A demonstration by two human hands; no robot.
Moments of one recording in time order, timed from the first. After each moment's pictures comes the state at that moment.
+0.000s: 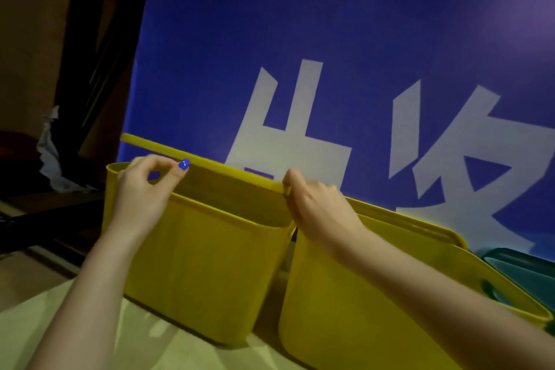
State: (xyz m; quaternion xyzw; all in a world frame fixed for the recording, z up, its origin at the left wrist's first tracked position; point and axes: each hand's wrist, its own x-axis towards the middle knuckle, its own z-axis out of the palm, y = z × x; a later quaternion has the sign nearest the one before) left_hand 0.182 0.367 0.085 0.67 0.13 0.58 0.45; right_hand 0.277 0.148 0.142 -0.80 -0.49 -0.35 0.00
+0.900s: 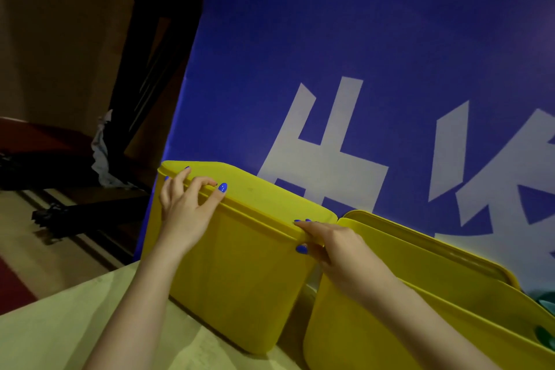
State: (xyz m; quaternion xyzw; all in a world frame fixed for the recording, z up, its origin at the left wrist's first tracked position) left_hand 0.195 0.379 0.057 0.73 0.22 0.52 0.40; right_hand 0.276 0.148 0.112 -0.81 -0.54 -0.20 0.09
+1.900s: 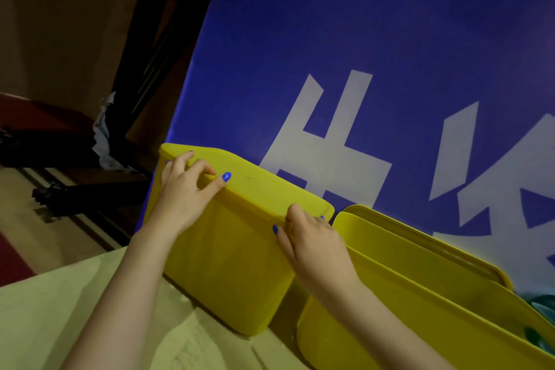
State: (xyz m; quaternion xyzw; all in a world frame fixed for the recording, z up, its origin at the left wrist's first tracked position) left_hand 0.184 0.387 0.061 0.75 0.21 0.52 0.34; right_hand 0.254 0.177 0.088 -0.78 -0.50 -0.36 0.08
